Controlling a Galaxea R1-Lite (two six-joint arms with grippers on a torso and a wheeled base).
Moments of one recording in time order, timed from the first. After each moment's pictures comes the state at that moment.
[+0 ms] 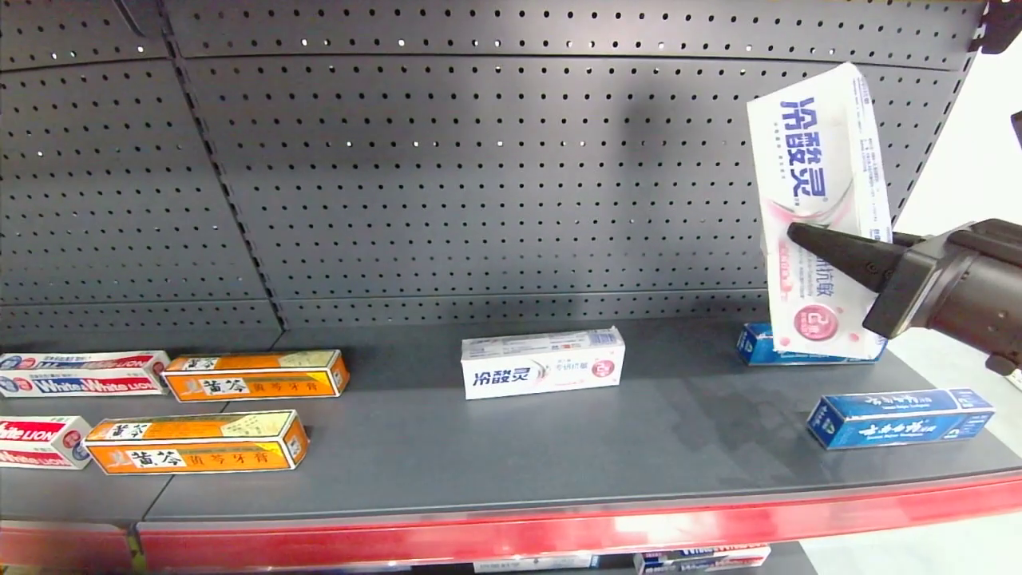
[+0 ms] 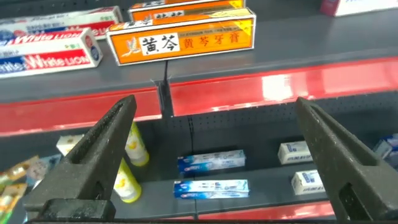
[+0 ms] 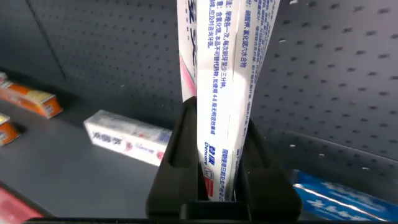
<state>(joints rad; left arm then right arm) 0.01 0.00 0.00 0.01 -0.03 0.08 0.48 1.27 -0.75 -0.62 0.04 -0.03</state>
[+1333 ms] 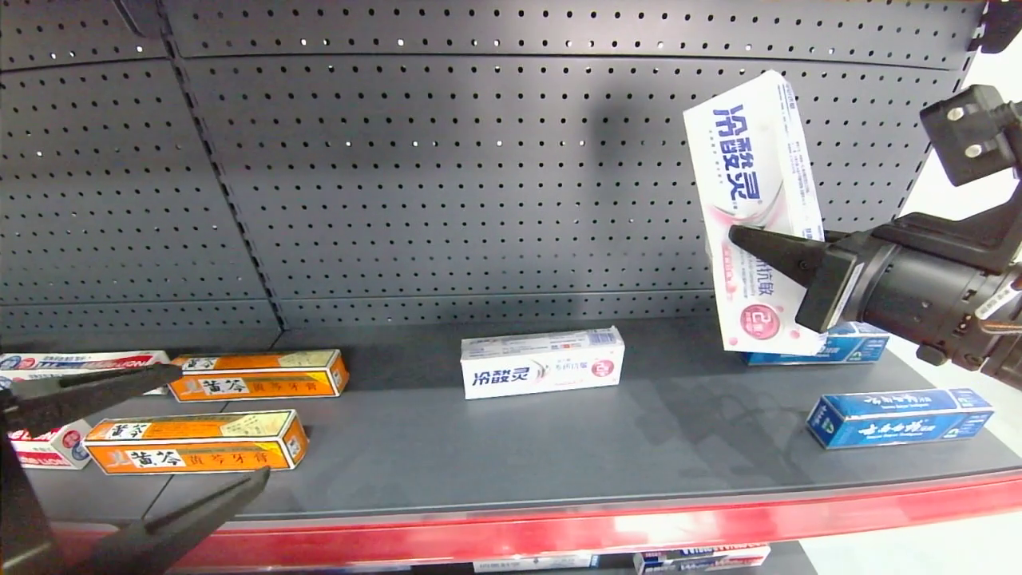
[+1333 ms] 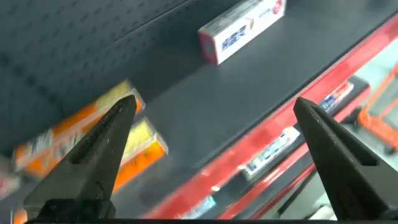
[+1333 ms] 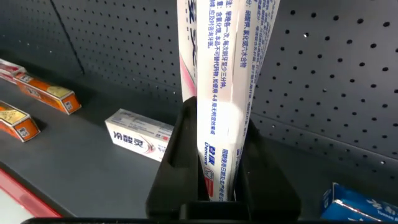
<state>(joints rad) -0.37 0.94 -0.62 -0.05 -0.16 0.22 0.58 1.36 -0.84 -0.59 -0.03 -0.02</state>
